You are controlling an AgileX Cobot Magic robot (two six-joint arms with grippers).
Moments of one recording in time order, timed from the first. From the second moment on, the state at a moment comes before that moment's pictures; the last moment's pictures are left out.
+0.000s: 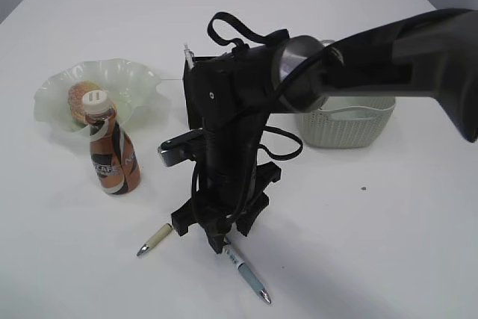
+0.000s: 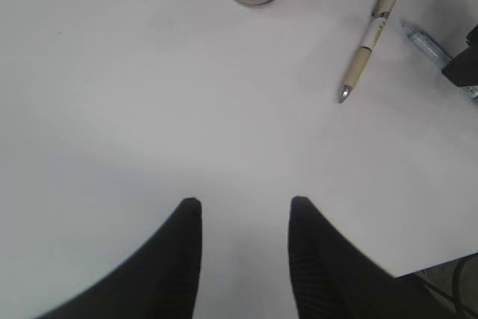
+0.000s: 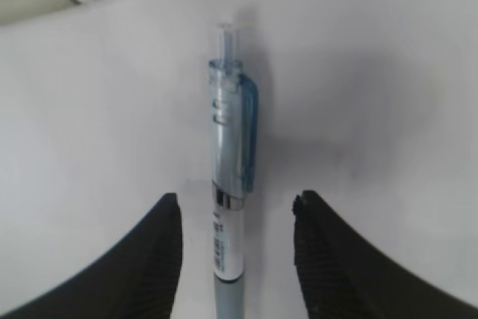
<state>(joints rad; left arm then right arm) -0.18 0.98 -0.76 -0.14 0.92 -0.02 0.70 2.23 -1.66 0.10 1.10 0.03</state>
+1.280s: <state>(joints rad) -0.18 0.98 -0.76 -0.14 0.91 -0.02 0.70 2.27 -1.66 0.11 1.07 0.08</state>
